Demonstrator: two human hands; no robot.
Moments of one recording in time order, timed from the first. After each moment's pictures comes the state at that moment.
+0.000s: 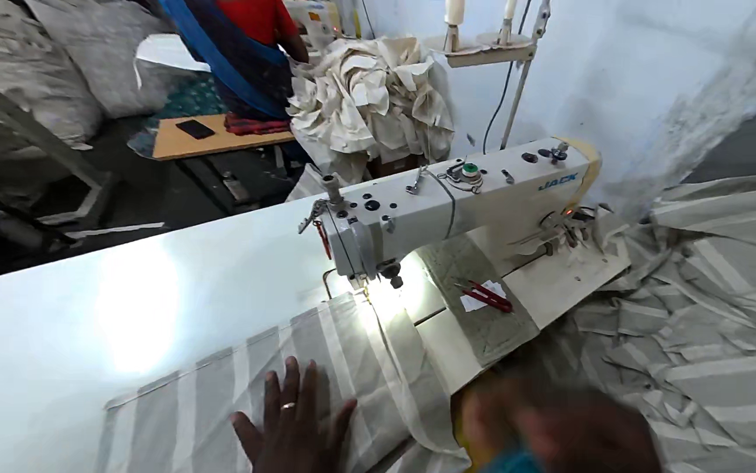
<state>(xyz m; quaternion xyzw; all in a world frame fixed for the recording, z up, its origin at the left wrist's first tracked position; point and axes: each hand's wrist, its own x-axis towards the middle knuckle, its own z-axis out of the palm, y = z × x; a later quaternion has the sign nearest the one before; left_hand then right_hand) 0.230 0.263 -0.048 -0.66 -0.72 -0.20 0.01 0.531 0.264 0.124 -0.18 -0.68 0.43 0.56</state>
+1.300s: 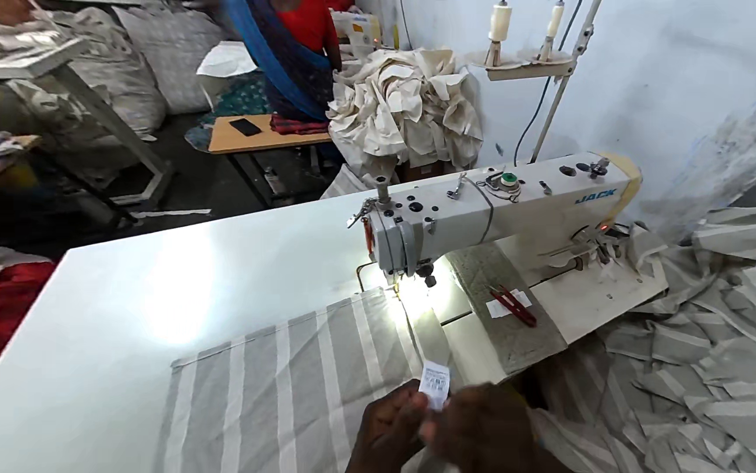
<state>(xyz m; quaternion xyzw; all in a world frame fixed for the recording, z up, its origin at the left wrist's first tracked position) 0.297 0.252 0.022 -0.50 -0.39 -0.54 -0.55 0.482 0.283 0.014 -0.24 -0.82 0.08 0.52</state>
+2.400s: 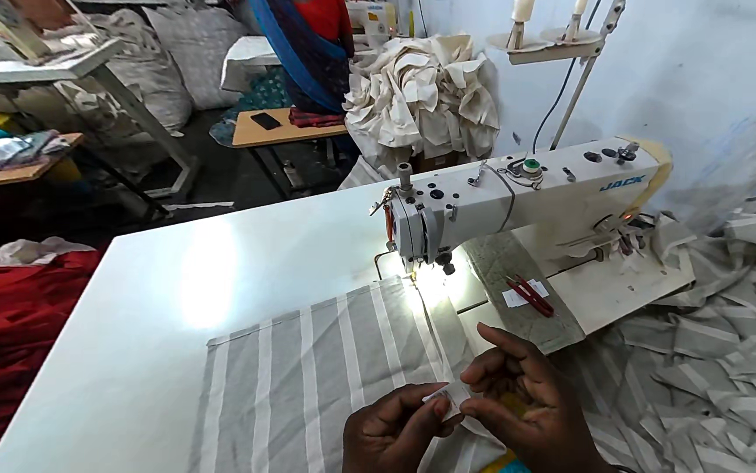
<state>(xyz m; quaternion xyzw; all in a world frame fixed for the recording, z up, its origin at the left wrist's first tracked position) 0.304 0.227 0.073 -0.41 -0.41 -0.63 -0.52 0.480 0.282 0.067 -0.28 -0.69 0.41 0.53</state>
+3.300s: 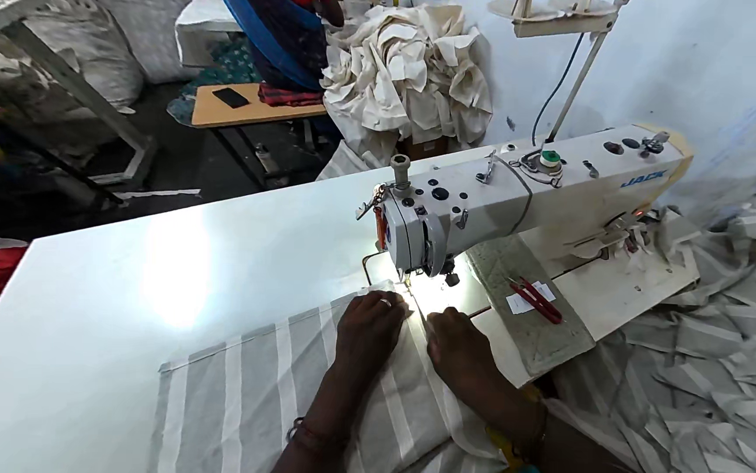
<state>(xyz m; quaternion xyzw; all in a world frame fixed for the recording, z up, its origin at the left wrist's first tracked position) 0.229 0.398 -0.047 -0.80 -0.48 -0.34 0.13 0.416 0.371 -0.007 -0.57 -0.79 0.18 0.14</state>
